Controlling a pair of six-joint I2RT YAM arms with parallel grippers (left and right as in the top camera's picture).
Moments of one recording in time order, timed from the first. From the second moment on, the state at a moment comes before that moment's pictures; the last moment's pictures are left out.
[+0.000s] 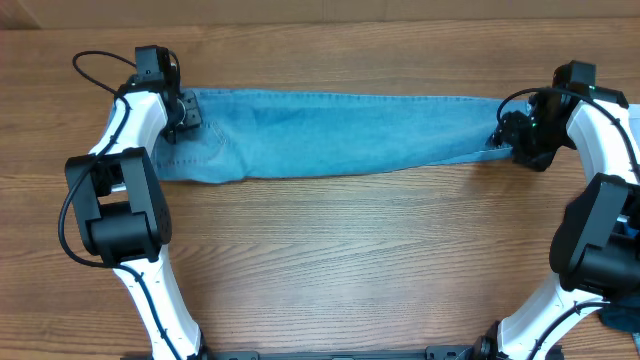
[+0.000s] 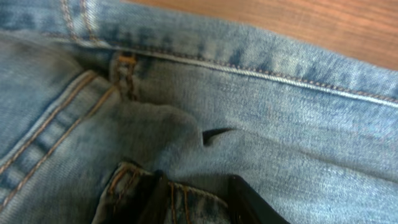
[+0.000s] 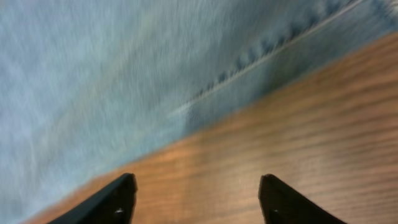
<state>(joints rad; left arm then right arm) 0.13 2.25 1.67 -0.61 -0.04 -0.15 -0.29 1.99 1.53 -0.98 -0.23 0.22</state>
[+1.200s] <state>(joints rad) 0.13 2.24 1.70 -0.82 -0.06 -0.15 -0.41 2.18 1.54 -0.53 -0.37 -0.28</state>
